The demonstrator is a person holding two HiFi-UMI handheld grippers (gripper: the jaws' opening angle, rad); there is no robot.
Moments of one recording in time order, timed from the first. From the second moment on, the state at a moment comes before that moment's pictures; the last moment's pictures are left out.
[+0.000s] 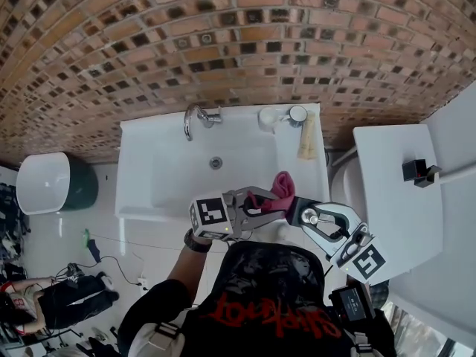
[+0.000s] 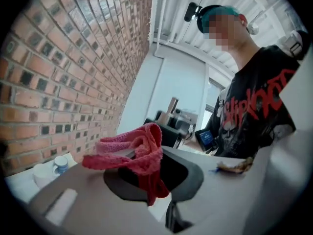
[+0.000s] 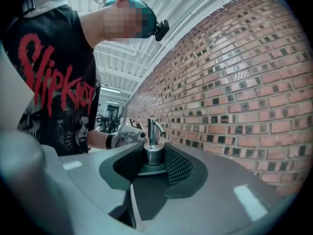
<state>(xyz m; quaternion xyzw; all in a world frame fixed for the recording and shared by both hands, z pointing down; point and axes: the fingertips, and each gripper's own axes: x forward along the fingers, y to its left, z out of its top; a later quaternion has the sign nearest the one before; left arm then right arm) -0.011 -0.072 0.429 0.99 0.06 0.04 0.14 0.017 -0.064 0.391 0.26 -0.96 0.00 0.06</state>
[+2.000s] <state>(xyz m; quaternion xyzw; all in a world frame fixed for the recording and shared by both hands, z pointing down) 0.048 -0.055 0.476 0.98 -0.04 0.14 -0.10 0.074 -0.113 0.304 0.33 -0.91 0.09 -0.22</state>
